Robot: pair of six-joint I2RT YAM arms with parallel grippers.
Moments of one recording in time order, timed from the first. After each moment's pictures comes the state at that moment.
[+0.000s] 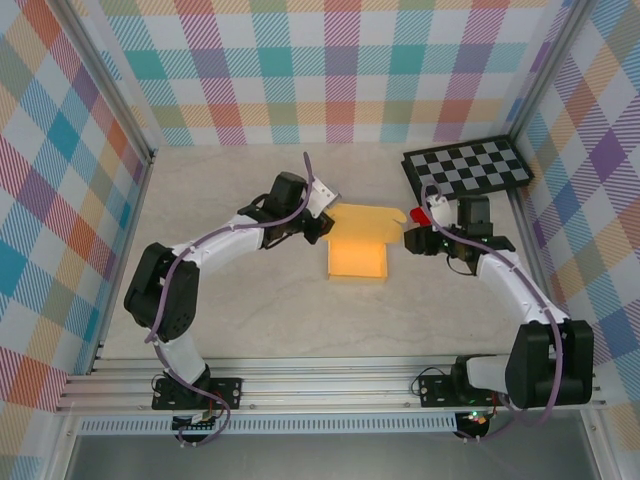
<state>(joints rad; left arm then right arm) -0.56 1.76 1.26 -0.22 0.35 0.18 0.07 1.27 0.83 -0.37 -0.50 -0.08</state>
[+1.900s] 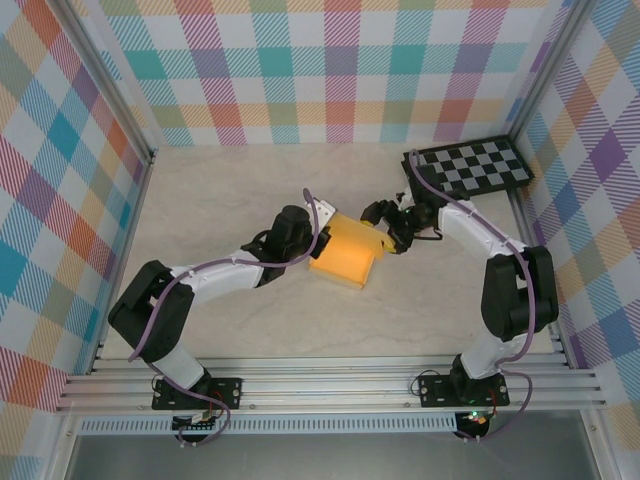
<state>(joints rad) -0.70 1.62 0.93 0.21 -0.11 0.11 0.28 1.67 1.23 -0.66 -0.64 0.89</state>
